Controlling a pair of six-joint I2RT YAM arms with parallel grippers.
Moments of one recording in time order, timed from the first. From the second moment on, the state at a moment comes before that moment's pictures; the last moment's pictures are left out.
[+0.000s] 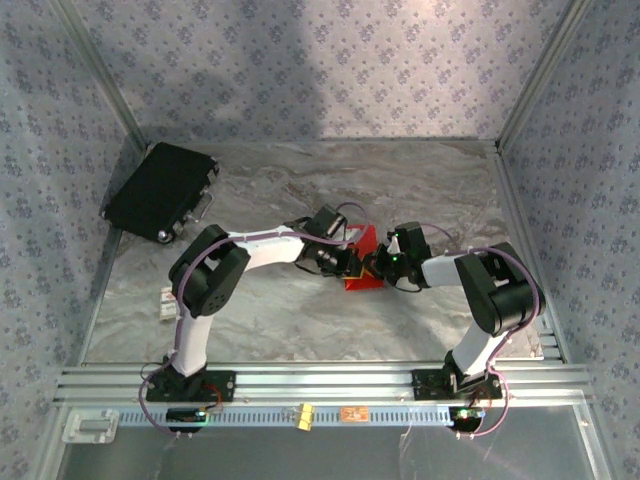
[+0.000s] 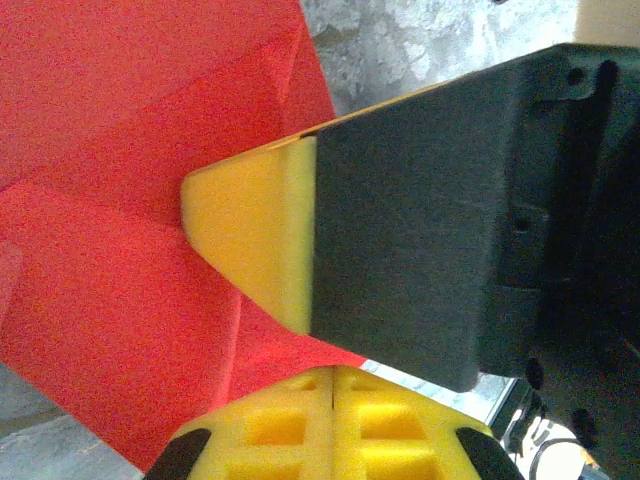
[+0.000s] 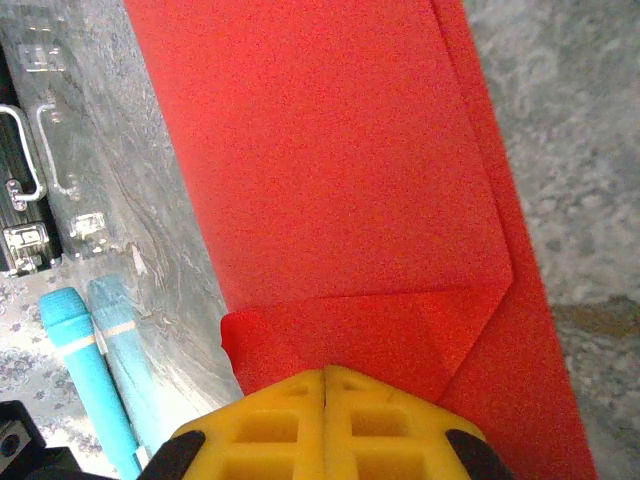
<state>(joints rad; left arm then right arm) -0.81 2.03 1.30 -0.29 0.61 -0.64 0.34 1.68 0.59 0.24 -0.53 0.95</state>
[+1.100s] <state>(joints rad) -0.81 2.02 1.19 -0.26 0.59 -0.60 0.34 1.68 0.59 0.24 -0.54 0.95</state>
